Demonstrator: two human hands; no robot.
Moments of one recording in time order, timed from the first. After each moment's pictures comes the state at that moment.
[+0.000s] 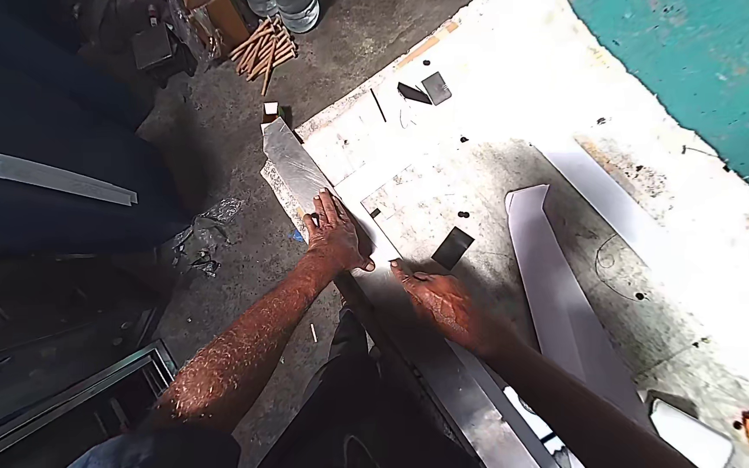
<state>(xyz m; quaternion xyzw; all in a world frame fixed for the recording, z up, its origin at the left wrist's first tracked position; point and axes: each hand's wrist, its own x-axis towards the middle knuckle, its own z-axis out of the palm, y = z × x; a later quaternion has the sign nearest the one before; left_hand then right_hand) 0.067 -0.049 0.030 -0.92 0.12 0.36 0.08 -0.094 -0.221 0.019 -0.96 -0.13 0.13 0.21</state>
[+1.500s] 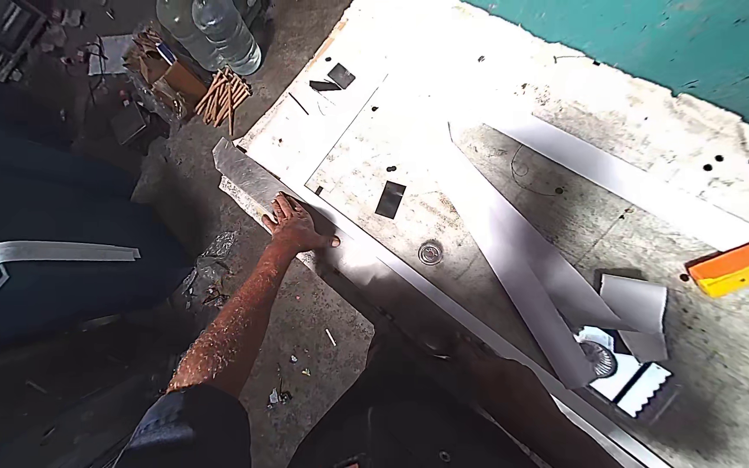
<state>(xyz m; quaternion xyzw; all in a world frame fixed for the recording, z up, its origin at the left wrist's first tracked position) 0.032 -0.055 0.027 -0.94 0.12 0.30 0.10 -0.372 -0.226 0.040 -0.98 0.07 0.11 0.14</state>
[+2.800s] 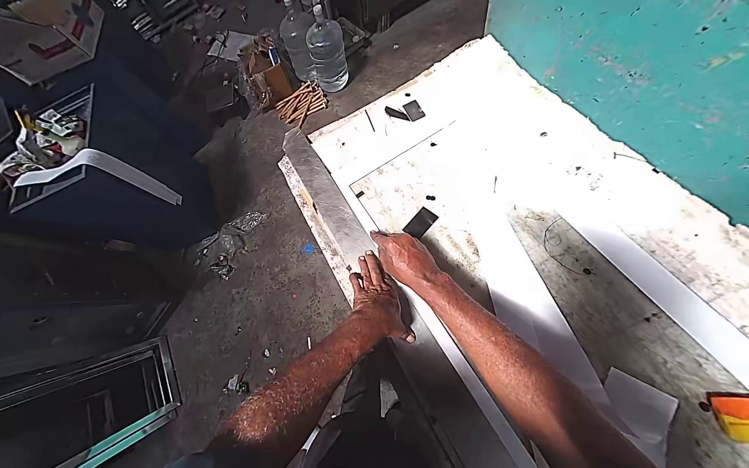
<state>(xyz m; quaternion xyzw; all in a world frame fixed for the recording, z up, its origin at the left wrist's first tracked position) -0.163 -0.125 0.040 -0.90 0.15 0.39 0.09 -0.105 -0.221 0.030 -0.96 -0.06 0.19 0.22</state>
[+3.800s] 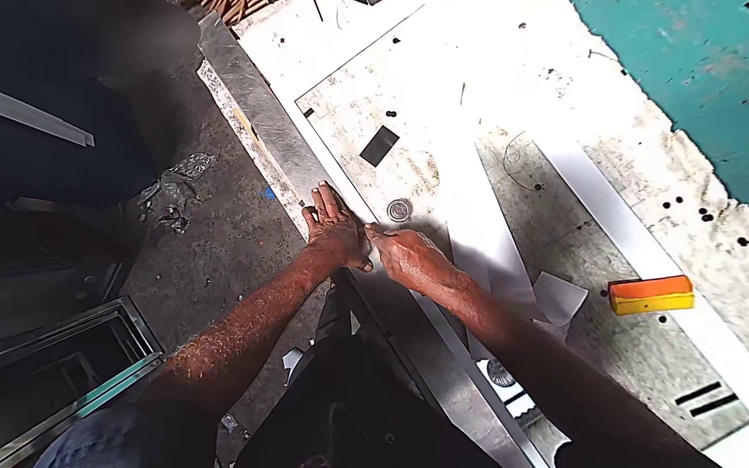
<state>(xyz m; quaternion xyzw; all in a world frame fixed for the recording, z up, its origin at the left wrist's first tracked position) -0.162 -0.129 0.029 -0.90 0.14 0.39 0.11 -0.239 -0.273 0.037 -0.93 -0.10 0.25 0.23</state>
